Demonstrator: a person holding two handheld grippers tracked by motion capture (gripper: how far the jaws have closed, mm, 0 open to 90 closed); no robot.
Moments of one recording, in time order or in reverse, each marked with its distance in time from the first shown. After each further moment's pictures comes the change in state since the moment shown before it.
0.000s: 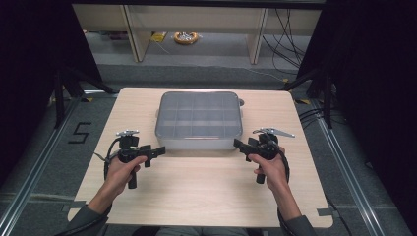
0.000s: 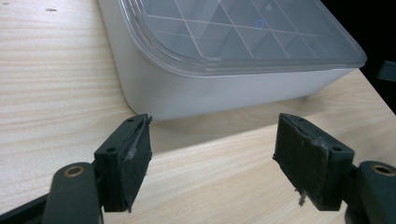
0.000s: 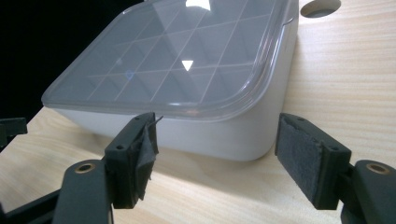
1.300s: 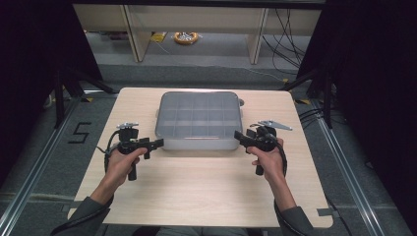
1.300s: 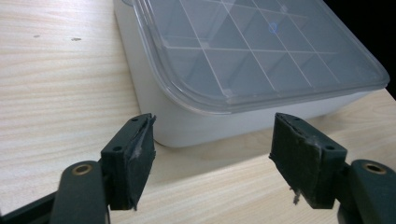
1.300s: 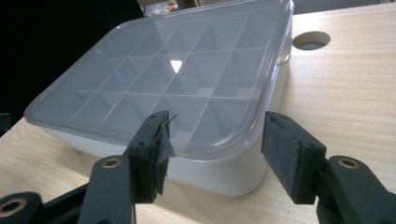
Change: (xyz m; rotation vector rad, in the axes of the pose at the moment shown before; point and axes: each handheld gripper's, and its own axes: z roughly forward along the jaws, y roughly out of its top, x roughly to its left) left arm 0.004 0.020 0.007 -0.016 0.054 0.014; right arm 0.001 0.018 0.009 -0.033 -0.016 -0.049
